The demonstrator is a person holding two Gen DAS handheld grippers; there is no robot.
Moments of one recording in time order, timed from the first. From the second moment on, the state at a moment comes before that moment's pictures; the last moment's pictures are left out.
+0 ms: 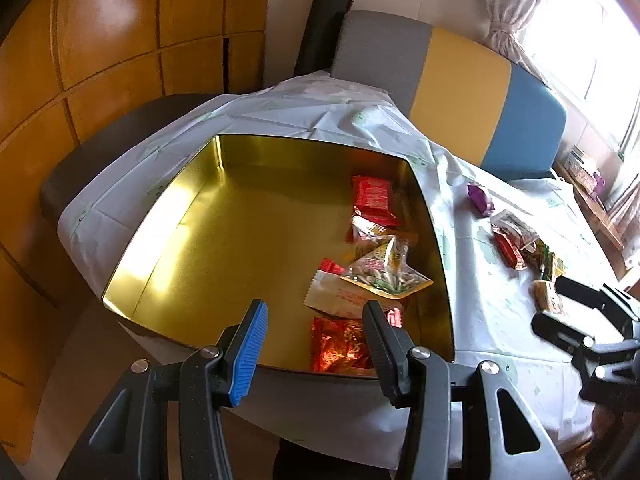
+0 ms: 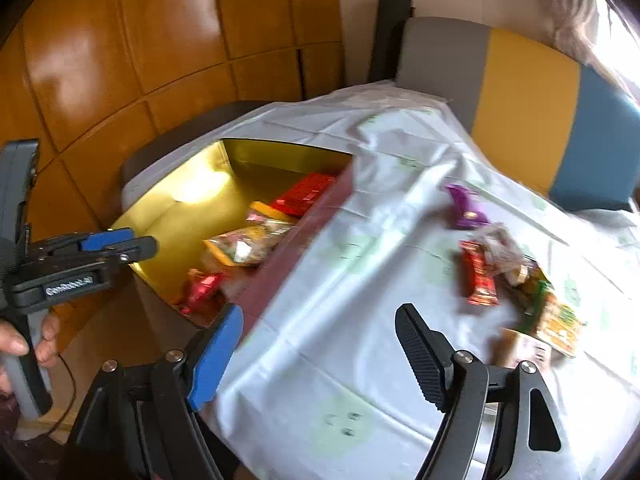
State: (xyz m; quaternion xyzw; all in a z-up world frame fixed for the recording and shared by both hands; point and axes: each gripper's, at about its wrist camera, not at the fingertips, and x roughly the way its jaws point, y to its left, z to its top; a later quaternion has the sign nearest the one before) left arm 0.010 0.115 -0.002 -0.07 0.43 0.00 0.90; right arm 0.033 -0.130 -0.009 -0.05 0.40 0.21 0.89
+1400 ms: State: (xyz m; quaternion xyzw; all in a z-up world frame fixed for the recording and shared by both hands) left arm 0.023 -0.018 0.007 0.07 0.44 -0.12 0.89; right arm 0.055 -0.437 -0.018 0.12 0.44 -0.14 0.88
